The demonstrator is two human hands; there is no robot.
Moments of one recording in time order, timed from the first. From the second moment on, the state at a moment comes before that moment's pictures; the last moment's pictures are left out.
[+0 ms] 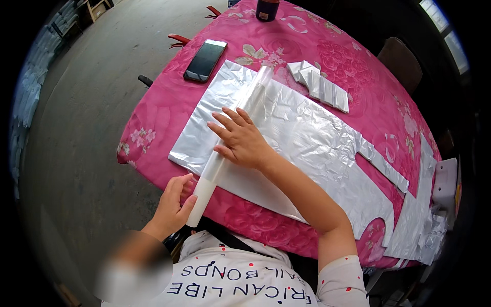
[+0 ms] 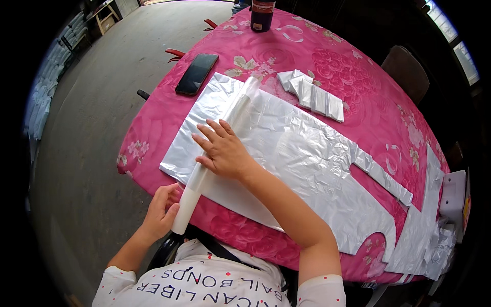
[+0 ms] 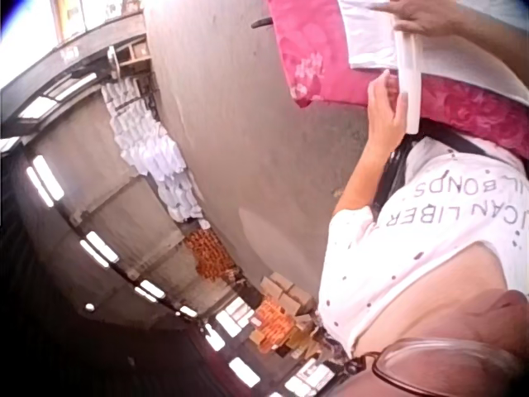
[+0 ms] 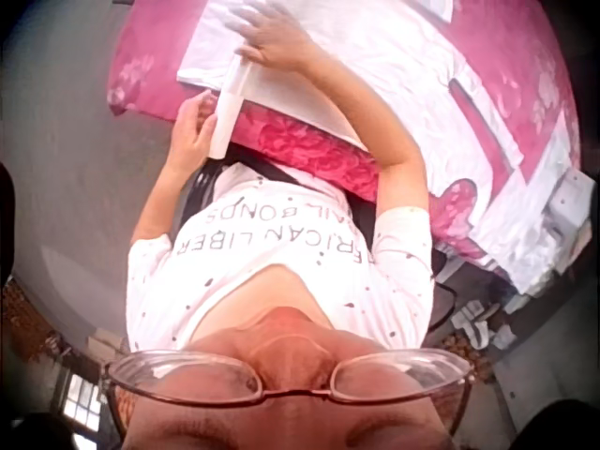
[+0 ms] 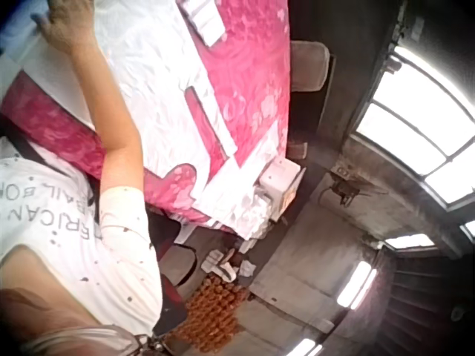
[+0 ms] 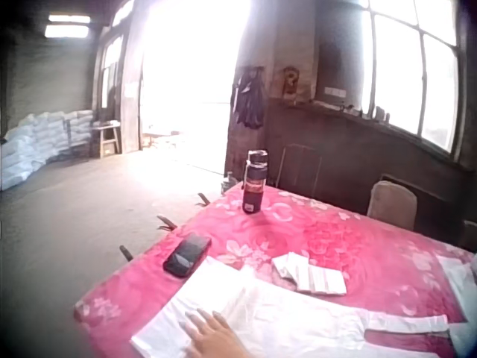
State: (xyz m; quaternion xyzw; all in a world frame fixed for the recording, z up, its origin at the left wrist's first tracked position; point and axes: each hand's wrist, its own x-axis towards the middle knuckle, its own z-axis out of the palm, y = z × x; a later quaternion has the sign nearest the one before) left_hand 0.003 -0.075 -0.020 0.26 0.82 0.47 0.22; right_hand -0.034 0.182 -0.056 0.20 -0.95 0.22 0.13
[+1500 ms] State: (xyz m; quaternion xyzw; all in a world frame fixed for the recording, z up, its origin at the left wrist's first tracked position) left_hand 0.049 0.003 -0.037 0.09 0.56 0.50 0.65; right_hand 0.098 0.210 -0.047 -0.25 -0.41 0.87 0.15
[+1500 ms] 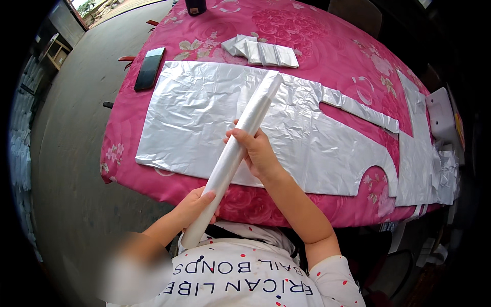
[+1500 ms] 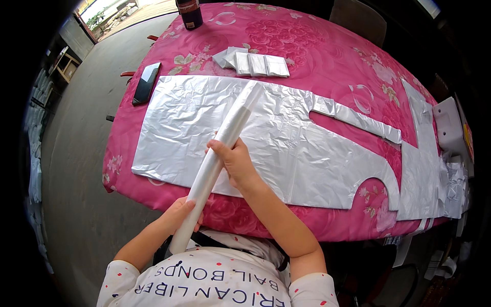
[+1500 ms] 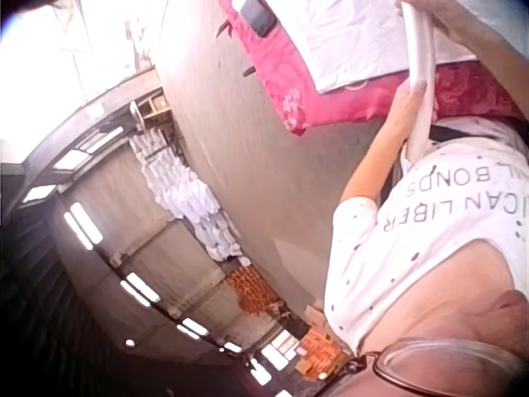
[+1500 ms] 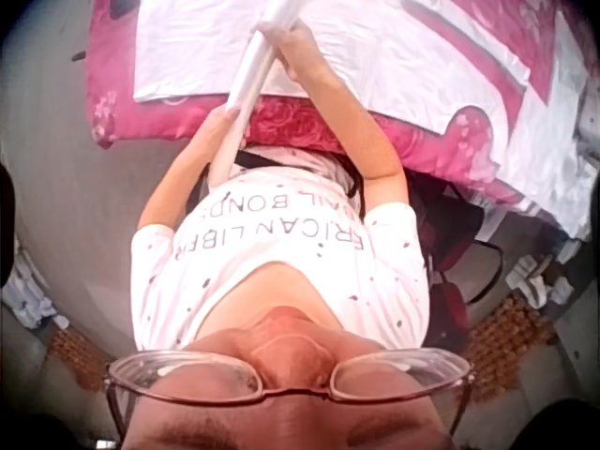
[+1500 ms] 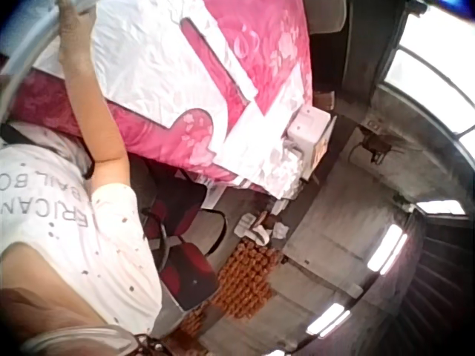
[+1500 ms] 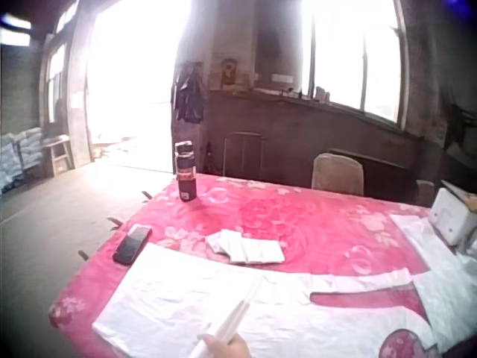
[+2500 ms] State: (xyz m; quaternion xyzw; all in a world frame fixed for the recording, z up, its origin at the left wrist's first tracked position) left_hand 0.042 -0.067 -0.029 0.18 0.69 0.25 0.65; right_hand 0.216 0.468 -0.049 -0.41 -0.84 0.28 0.21
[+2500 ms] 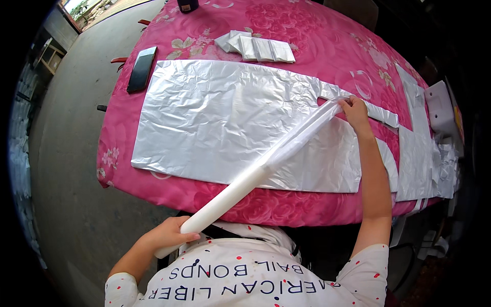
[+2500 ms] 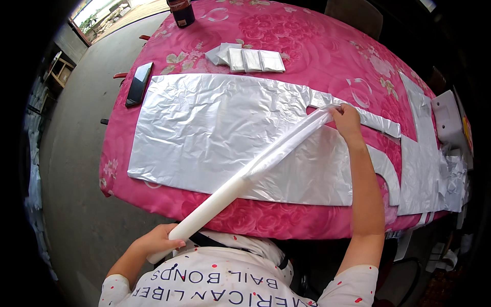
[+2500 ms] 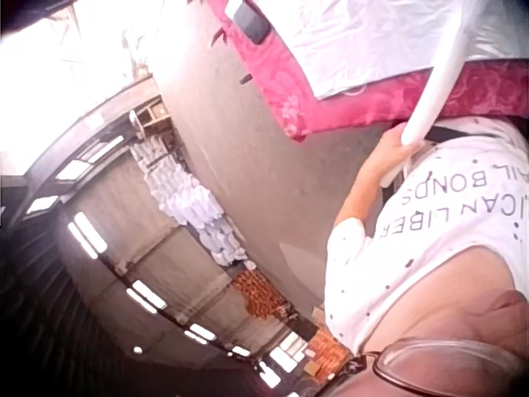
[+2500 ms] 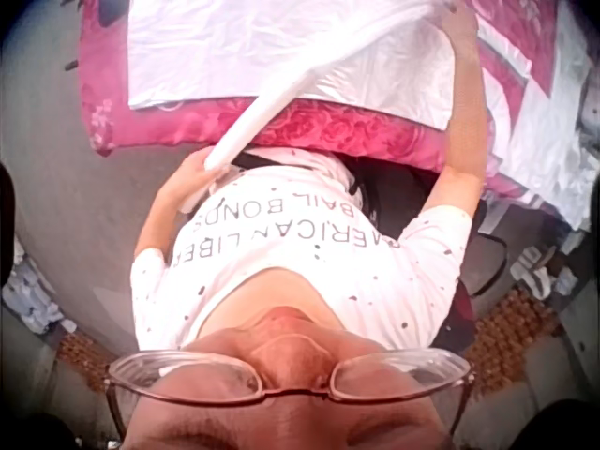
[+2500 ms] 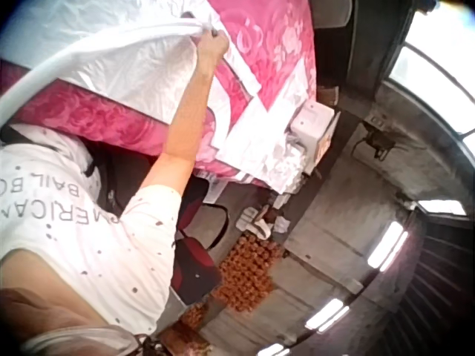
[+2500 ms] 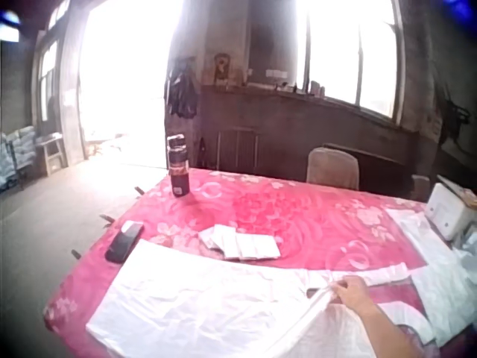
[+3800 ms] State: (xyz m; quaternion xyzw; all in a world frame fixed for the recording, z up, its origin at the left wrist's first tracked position) left_hand 0.083 0.080 -0.060 0.73 0.67 0.08 0.11; right_hand 0.184 0.251 -0.038 -0.12 -0.96 0.21 0.13
